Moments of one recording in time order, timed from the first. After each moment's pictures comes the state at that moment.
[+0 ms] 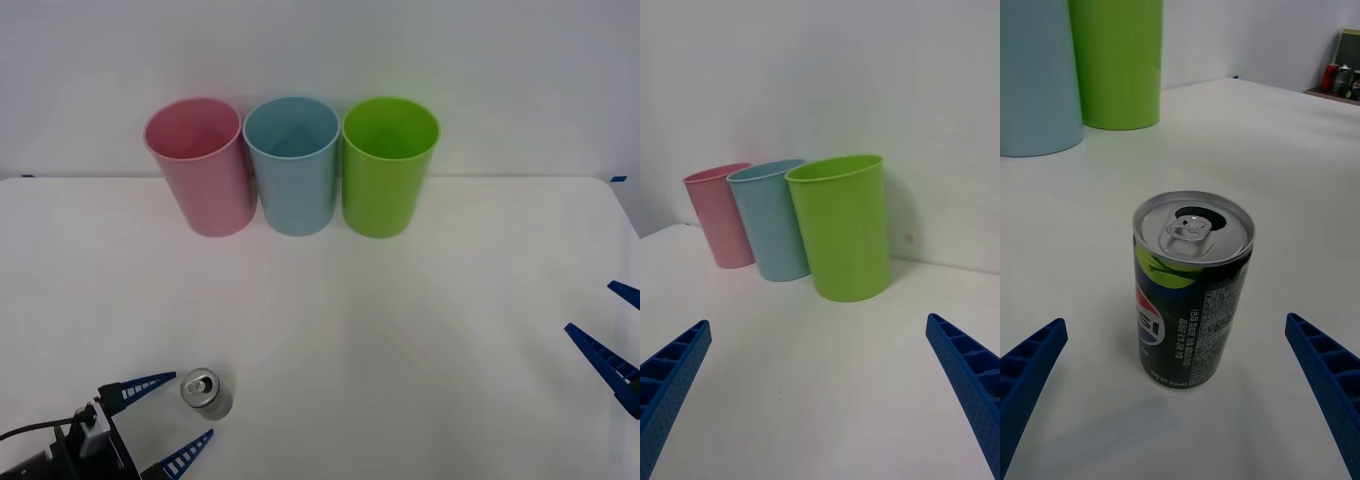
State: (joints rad) right arm 0.35 -0.40 -0.52 -1.66 0.96 -1.22 0.00; left arm 0.36 0.30 0.24 -1.46 -1.24 -1.20 -0.38
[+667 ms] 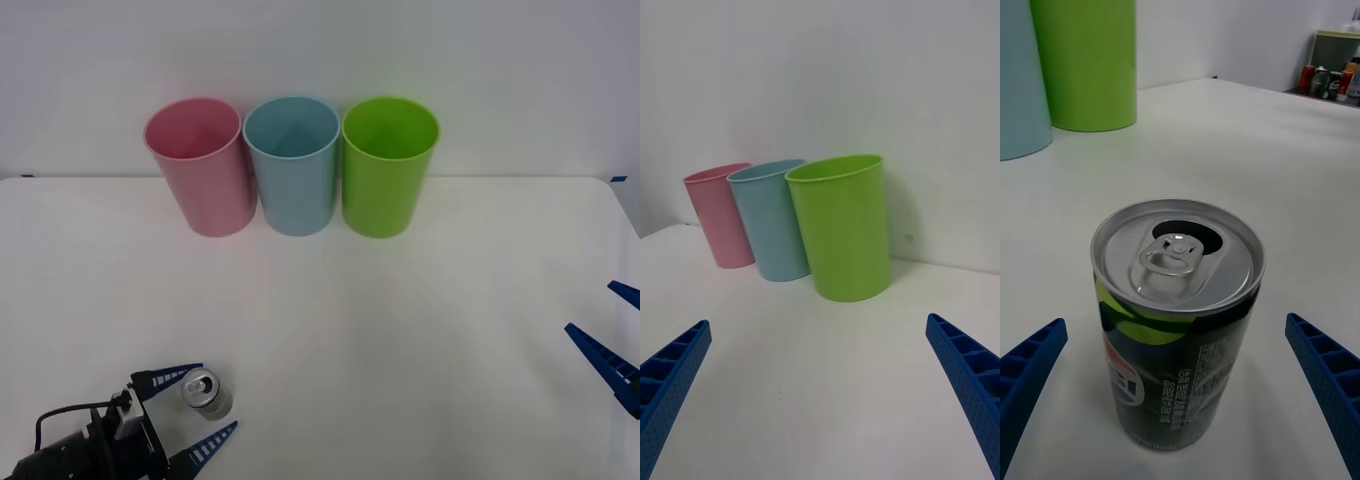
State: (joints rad) right arm 0.35 -0.40 -0.52 -1.66 0.96 -1.22 0.00; left arm 0.26 0.30 0.16 -1.36 -1.25 -1.18 -0.42
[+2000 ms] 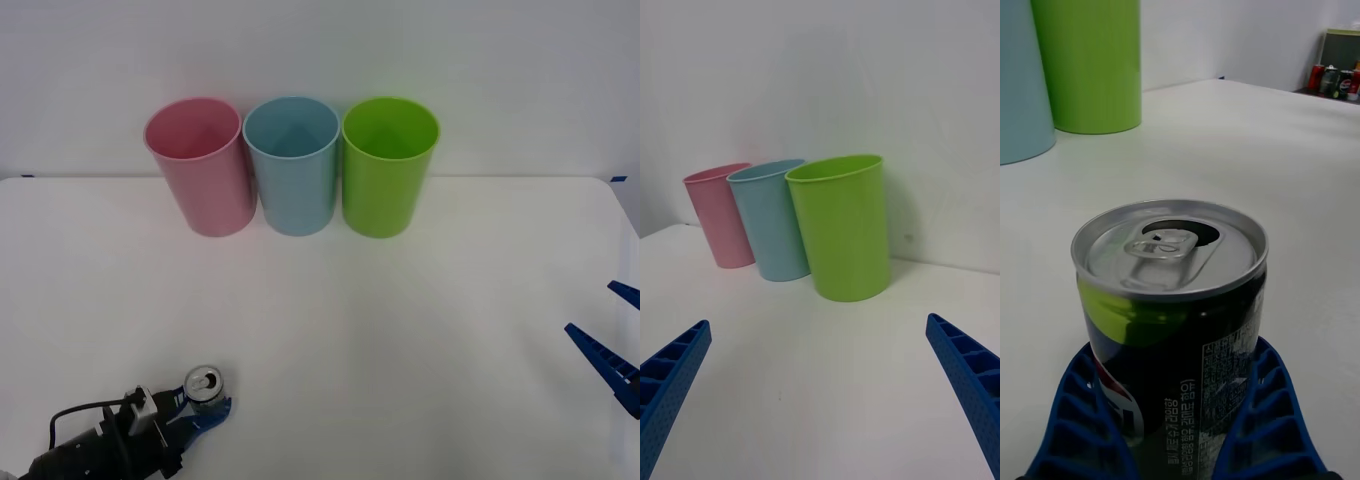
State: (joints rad) right arm 0.35 -0.40 -0.52 -1.66 0.96 -1.22 0.00; left arm 0.25 0.24 0.18 -1.35 -1.28 -1.16 -0.44
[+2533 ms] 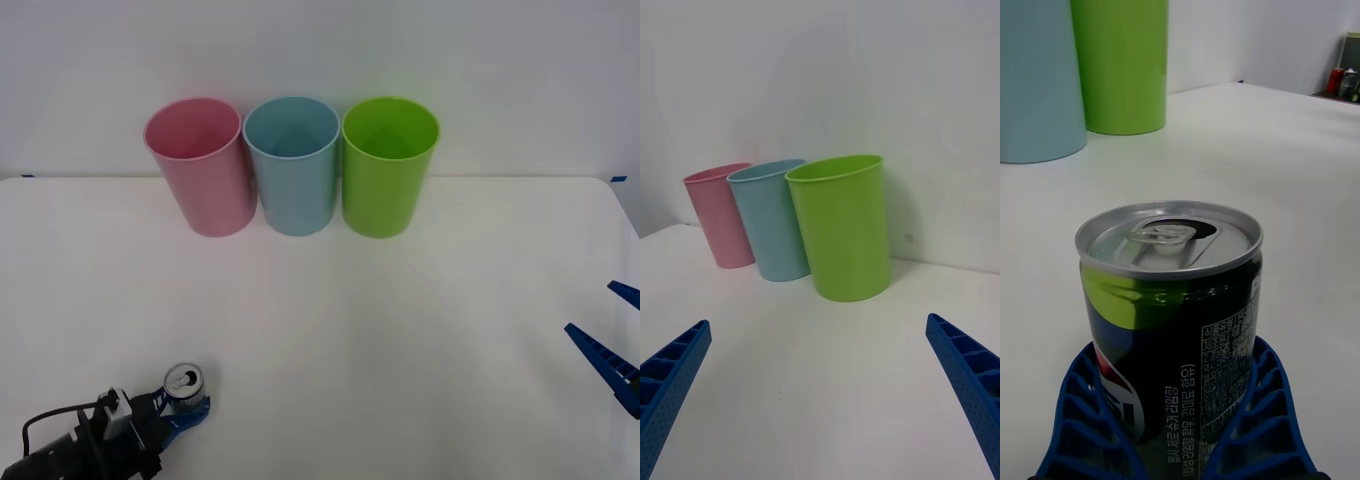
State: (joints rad) right arm 0.35 -0.40 -0.52 -1.66 0.96 -1.22 0.00; left arm 0.27 0.28 0.22 -1.36 -1.22 -1.17 -0.44
